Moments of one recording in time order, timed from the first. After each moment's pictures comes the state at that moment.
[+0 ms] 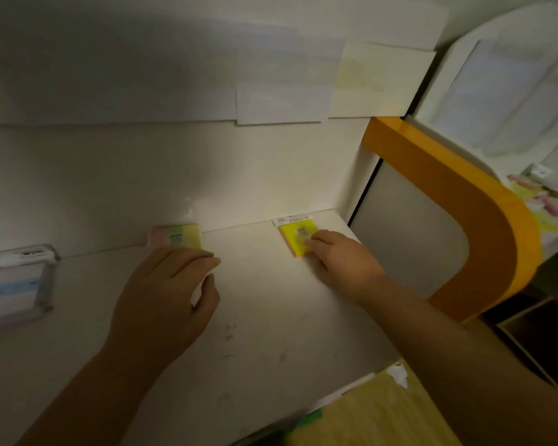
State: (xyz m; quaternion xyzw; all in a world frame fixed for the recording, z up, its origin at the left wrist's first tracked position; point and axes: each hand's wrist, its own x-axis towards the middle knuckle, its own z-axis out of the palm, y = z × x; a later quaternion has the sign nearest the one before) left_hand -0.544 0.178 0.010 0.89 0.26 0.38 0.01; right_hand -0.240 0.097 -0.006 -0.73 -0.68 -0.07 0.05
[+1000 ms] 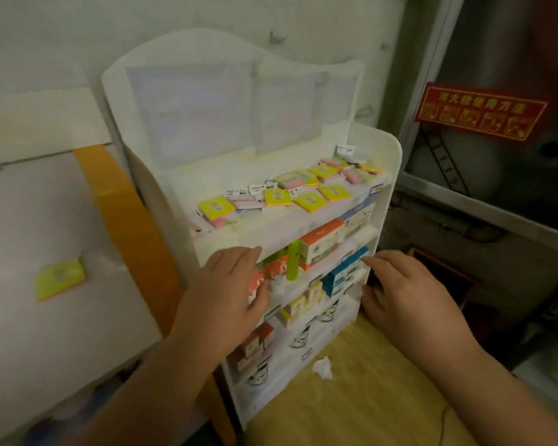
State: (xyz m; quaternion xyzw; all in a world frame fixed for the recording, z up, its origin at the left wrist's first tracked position) left_hand -0.165 -0.140 0.057 0.94 0.17 0.28 0.07; right_hand -0.013 -0.364 0.060 -0.87 -0.43 -0.19 0.15
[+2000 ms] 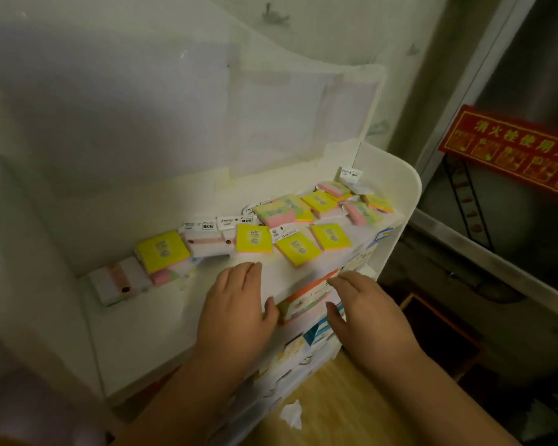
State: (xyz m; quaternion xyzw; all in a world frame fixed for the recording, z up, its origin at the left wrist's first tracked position) left_hand 0.061 -0.059 -0.008 0.92 0.29 0.24 0.08; right_hand 0.189 -0.226 0.026 -0.87 -0.46 -0.09 0.10
